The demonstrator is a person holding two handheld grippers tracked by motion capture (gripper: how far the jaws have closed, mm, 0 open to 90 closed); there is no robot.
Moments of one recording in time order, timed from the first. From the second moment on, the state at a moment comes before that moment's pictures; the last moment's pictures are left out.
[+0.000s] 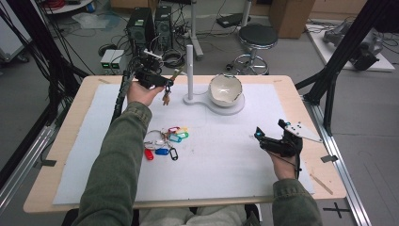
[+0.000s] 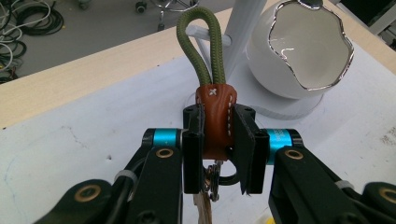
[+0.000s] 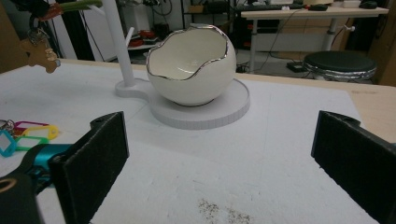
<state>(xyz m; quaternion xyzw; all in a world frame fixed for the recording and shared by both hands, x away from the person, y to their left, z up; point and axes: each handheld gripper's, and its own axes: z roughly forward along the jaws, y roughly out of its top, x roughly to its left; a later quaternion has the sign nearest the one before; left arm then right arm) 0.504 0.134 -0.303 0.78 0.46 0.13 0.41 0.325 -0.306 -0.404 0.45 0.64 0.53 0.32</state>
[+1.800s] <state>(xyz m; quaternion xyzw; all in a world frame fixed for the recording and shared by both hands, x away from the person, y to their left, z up) 0.487 0.136 -0.300 0.76 0.48 0.15 0.41 0.324 -0.308 -0.403 0.46 0.64 0.53 0.32</state>
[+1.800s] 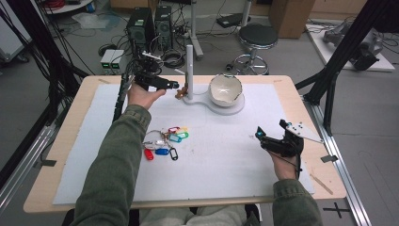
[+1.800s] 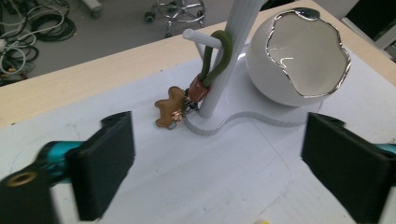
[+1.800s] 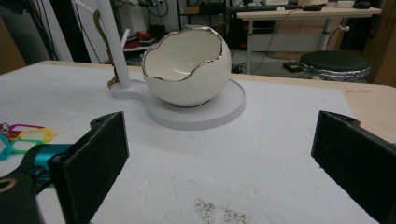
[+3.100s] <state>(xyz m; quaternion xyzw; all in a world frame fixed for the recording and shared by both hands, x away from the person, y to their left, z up) 0.423 0.148 -0.335 0.79 0.44 0.13 0.39 0.324 -0.308 -0.403 0.46 0.64 0.53 0.33</state>
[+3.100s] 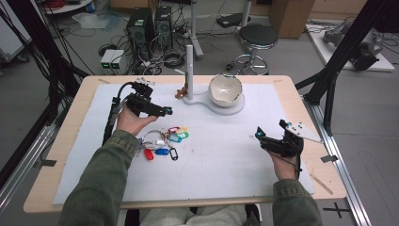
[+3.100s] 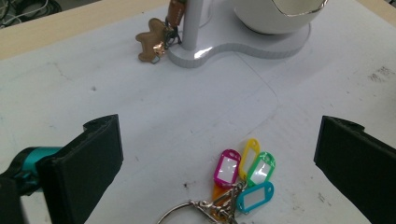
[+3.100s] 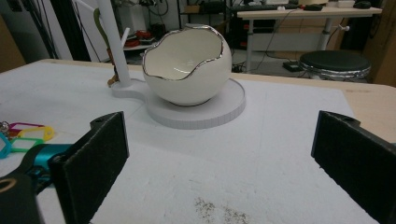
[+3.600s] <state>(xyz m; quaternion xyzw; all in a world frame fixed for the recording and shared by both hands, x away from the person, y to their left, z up) 0.422 0.145 -0.357 0.80 0.45 0.11 0.38 0.324 -0.308 -0.403 0.46 0.64 0.52 0.33</state>
